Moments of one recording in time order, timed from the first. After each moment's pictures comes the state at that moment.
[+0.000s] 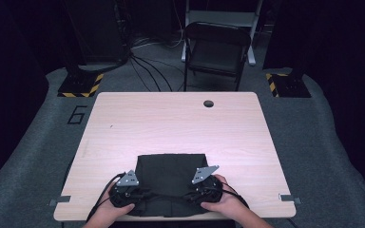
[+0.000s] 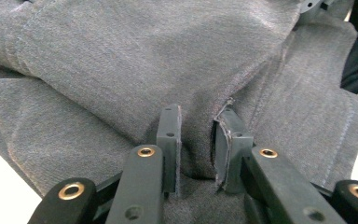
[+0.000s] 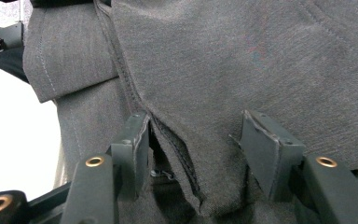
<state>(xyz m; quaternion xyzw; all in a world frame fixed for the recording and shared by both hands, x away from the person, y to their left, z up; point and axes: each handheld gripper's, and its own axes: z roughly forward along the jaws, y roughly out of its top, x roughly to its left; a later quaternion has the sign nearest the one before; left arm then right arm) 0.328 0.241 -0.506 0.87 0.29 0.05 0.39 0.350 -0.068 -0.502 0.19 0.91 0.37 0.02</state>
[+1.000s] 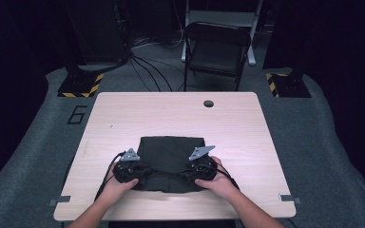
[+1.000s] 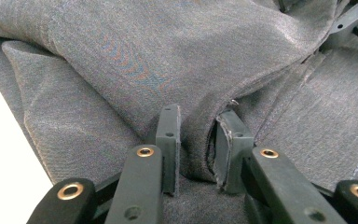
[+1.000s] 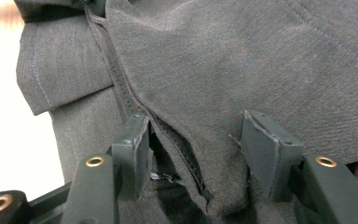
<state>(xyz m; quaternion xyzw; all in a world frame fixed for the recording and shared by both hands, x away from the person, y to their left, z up) 0.394 0.247 -0.507 0.84 0.35 0.08 0.40 0.414 -0.058 -0.503 0.24 0.89 0.38 0.05</state>
